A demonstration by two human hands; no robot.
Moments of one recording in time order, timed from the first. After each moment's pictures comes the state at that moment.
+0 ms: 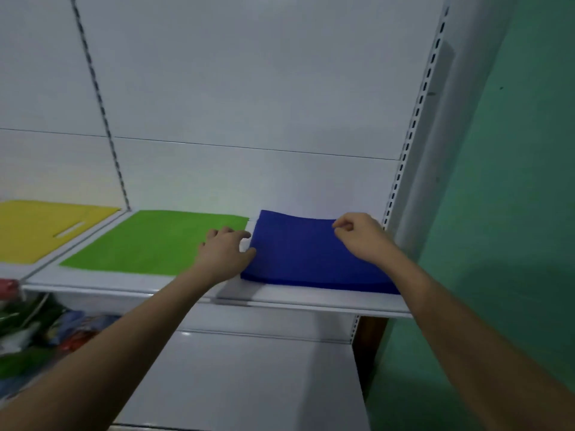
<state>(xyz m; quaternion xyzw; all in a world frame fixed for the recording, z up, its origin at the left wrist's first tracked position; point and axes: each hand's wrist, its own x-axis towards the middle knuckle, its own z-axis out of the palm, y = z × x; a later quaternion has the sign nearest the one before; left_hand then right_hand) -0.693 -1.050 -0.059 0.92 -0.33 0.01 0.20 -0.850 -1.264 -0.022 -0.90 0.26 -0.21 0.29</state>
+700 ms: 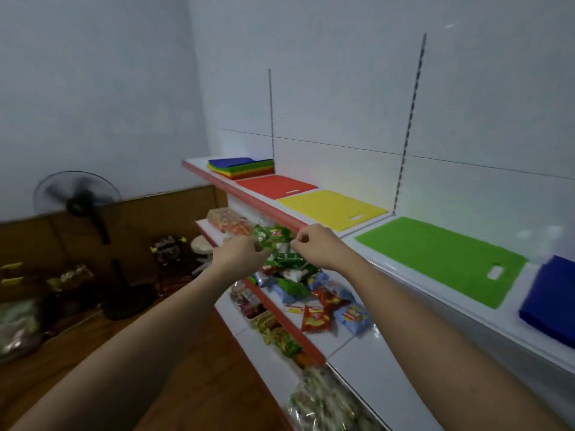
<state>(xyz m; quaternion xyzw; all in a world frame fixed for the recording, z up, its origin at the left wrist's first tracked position) -0.749 -0.646 -0.044 0.98 0.09 0.07 0.15 -0.716 -0.827 -0.024 -0.92 -0.22 0.01 0.32</state>
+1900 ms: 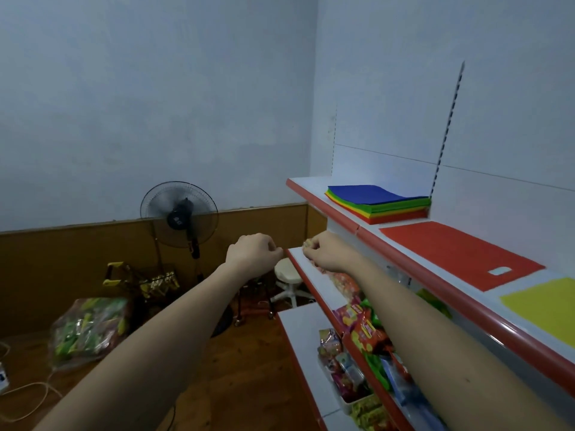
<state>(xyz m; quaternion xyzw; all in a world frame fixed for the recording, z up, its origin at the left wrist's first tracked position) -0.510 -0.198 -0.032 0.96 0.21 0.12 0.15 -0.415 -0.351 -0.026 -0.91 -0.33 0.05 0.25</state>
